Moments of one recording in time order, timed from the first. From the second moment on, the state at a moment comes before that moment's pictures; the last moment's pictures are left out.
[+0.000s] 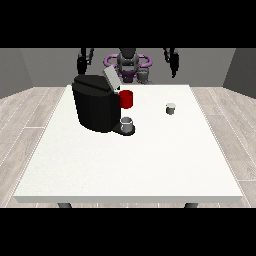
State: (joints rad) left arm 0.01 0.10 0.00 -1.57 0.04 -0.03 -0.03; right arm 0.03 -0.10 0.00 -1.58 -0.03 0.00 0.00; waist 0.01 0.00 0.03
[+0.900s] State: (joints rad) left arm -0.08 0.28 0.12 -1.45 0.00 -0.14 -0.18; right arm 0.00 -0.04 -0.06 -1.56 -0.04 -0.08 -0.12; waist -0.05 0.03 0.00
